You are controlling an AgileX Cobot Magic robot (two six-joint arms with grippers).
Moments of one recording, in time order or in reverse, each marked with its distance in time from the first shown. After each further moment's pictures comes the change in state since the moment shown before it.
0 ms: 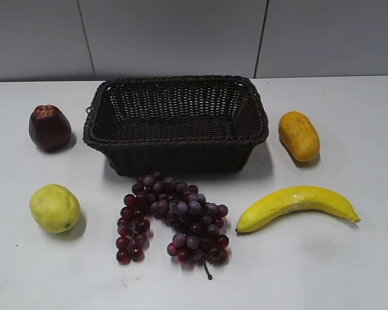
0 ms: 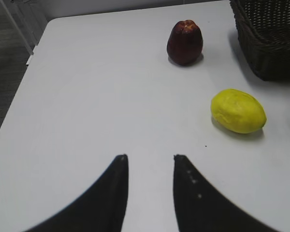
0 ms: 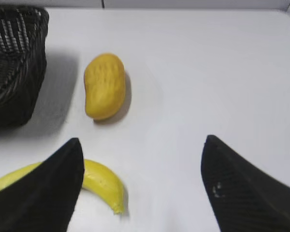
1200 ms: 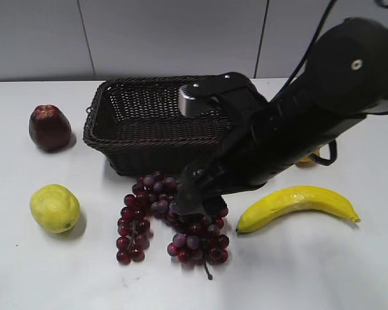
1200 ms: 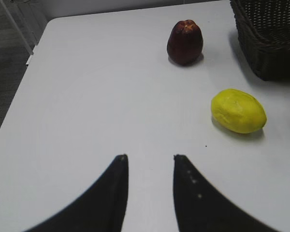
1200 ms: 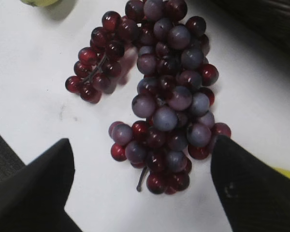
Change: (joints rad) left arm 0.000 0.000 0.000 0.000 0.000 0.000; right arm 0.634 0.758 -0.568 0.361 0.378 -0.274
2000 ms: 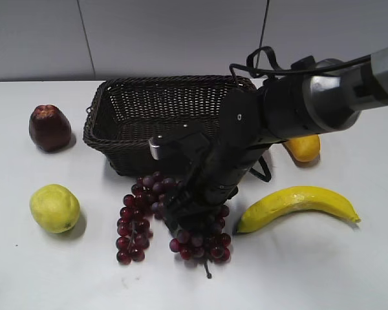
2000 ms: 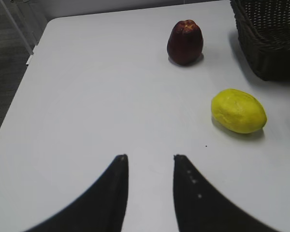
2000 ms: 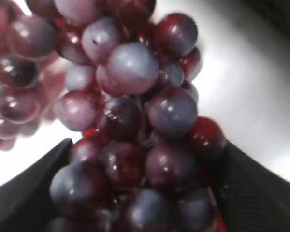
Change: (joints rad) left arm 0.000 0.000 0.000 0.000 0.000 0.000; right arm 0.003 0.410 -0.200 -0.062 -0.041 -0.003
